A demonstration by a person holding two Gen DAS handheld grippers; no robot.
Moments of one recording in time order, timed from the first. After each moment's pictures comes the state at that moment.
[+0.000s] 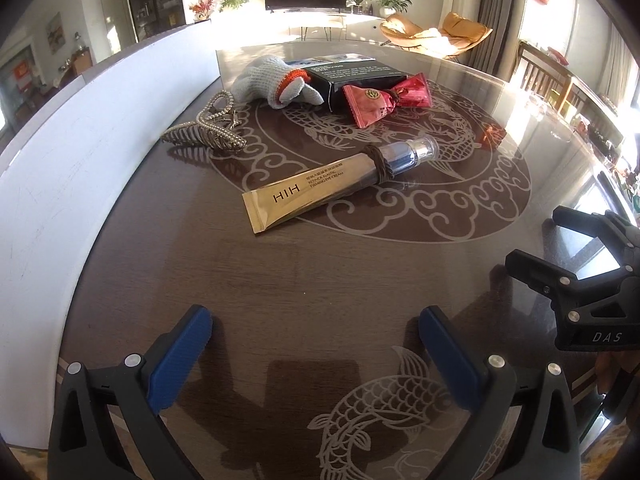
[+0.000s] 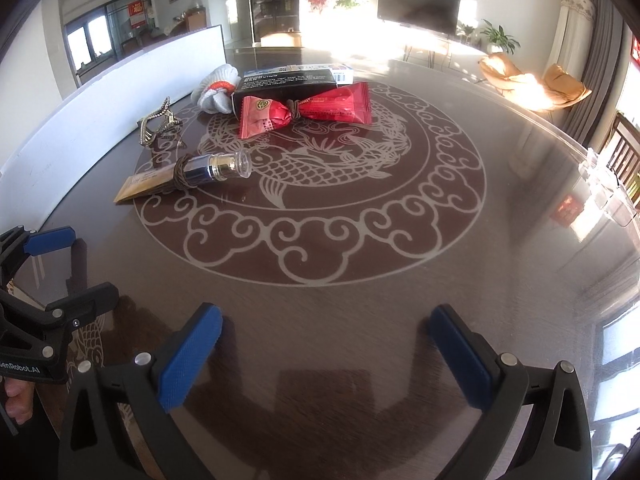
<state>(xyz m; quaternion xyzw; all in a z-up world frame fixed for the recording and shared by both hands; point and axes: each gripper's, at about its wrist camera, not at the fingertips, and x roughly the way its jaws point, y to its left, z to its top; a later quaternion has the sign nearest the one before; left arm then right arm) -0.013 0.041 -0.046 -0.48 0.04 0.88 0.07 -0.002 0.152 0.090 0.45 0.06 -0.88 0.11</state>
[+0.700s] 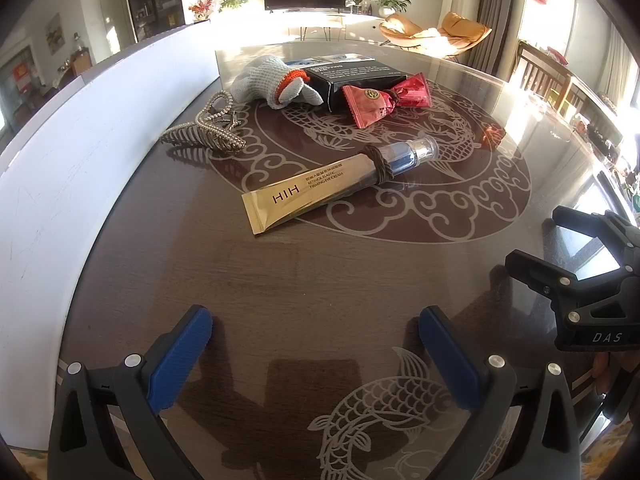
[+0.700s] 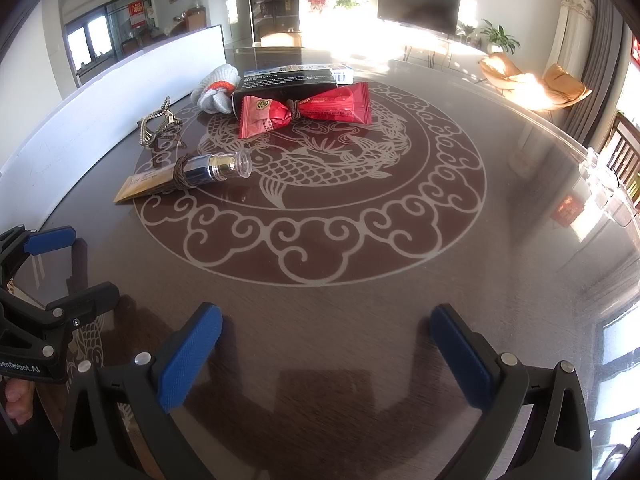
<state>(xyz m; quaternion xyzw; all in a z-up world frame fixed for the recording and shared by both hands) -0.012 0.042 -0.045 -0.48 0.04 0.88 0.07 -0.002 0.152 0.090 0.45 0.06 -0.88 0.11</state>
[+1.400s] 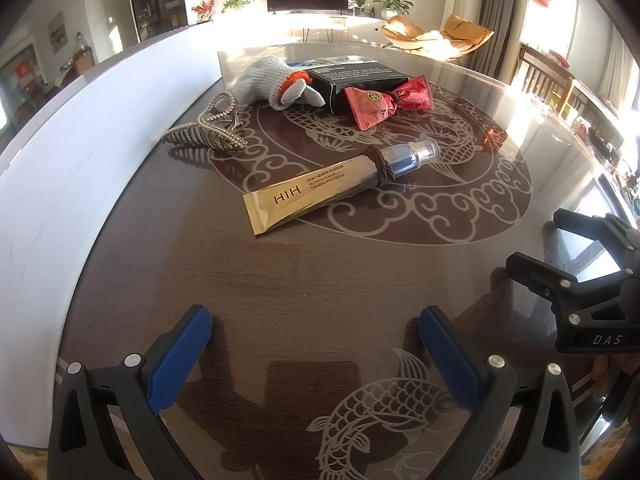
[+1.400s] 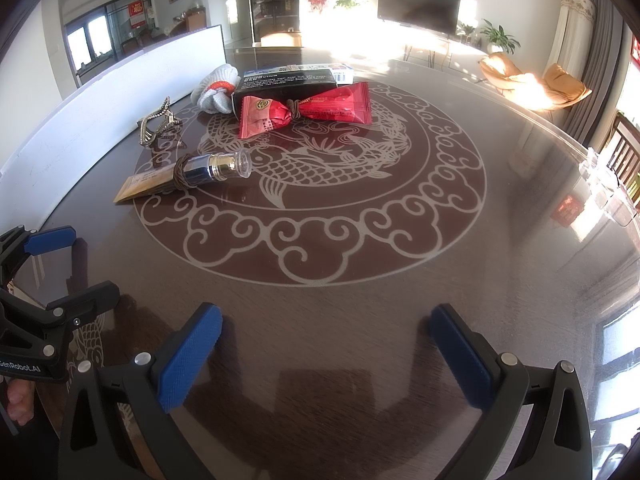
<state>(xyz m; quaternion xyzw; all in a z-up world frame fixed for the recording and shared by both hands) -0.010 0.040 -0.043 -0.47 0.04 0.88 0.07 -0.002 0.152 0.090 0.45 0.06 -0.88 0.11</state>
